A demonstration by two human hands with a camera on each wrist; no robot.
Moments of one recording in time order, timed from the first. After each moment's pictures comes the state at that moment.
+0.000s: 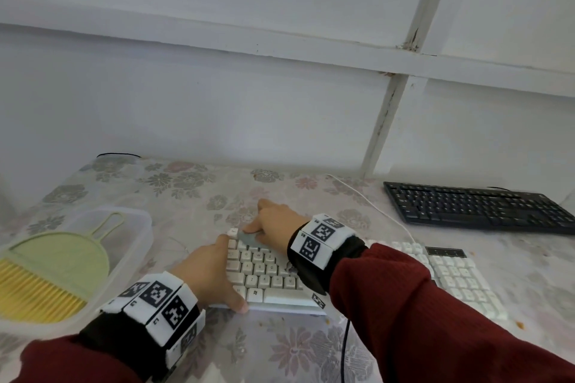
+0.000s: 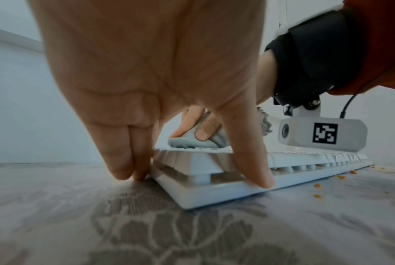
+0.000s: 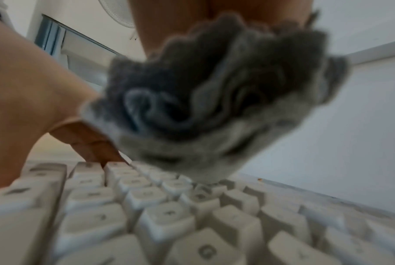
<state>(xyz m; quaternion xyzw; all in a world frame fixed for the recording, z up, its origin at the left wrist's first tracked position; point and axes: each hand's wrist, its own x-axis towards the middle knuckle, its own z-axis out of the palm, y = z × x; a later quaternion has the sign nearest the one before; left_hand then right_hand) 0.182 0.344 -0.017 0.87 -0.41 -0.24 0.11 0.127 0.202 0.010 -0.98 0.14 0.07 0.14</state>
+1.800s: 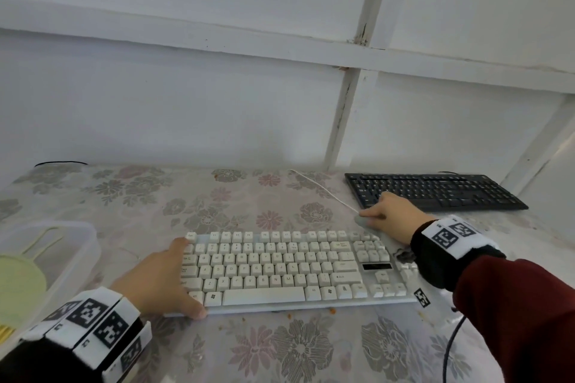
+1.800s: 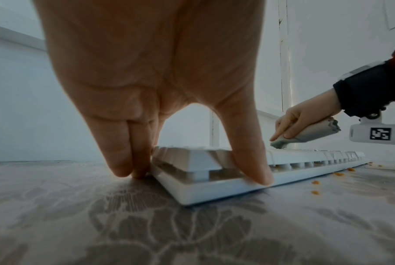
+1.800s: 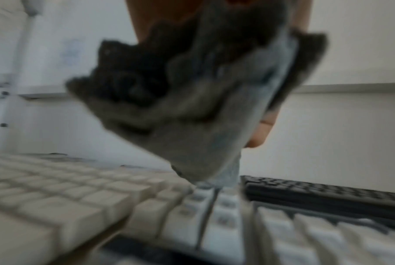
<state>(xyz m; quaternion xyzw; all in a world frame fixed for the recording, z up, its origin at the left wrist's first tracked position) 0.175 0.344 -0.009 0.87 -0.40 -0.26 0.10 -0.060 0.056 0.036 -0.92 0.37 0.04 0.08</state>
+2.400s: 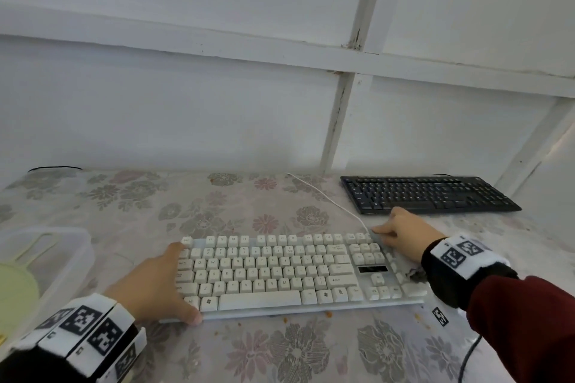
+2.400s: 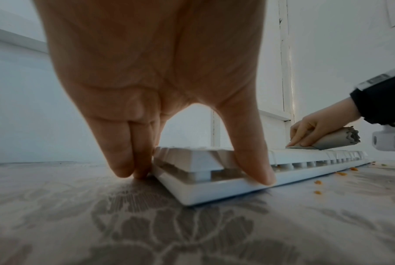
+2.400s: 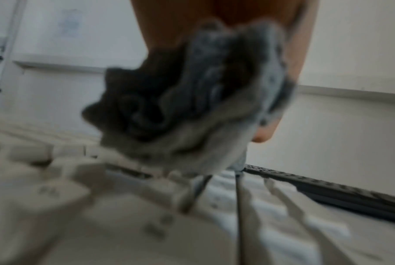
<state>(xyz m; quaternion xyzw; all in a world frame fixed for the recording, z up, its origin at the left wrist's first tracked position) 0.177 0.345 -0.010 0.87 -0.40 -0.26 0.10 -0.088 0.042 0.016 -0.91 0.40 0.07 0.05</state>
